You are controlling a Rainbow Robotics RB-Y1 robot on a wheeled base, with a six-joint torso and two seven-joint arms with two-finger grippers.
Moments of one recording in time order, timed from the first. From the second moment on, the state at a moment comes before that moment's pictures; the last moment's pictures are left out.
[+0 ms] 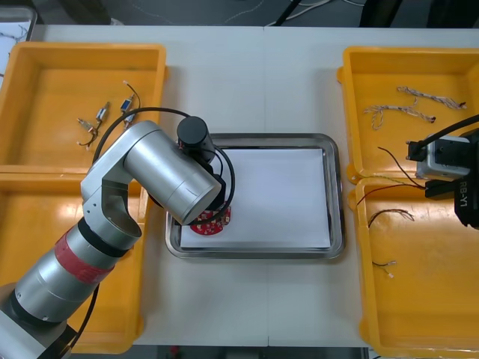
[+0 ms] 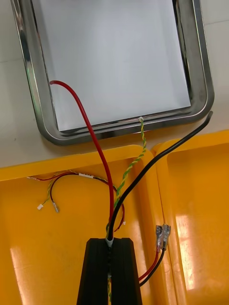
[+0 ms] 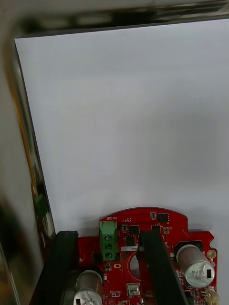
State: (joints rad) right arm -0.27 -0.81 -0.28 -2.37 -1.20 1.92 2.33; left arm -0.51 0.30 -0.53 -1.84 0.18 1.65 -0.89
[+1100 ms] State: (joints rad) right arm -0.29 -0.81 -0.22 -2.43 -1.21 1.92 2.25; left arm -0.51 0.37 -0.05 -2.14 0.49 1.91 -1.16
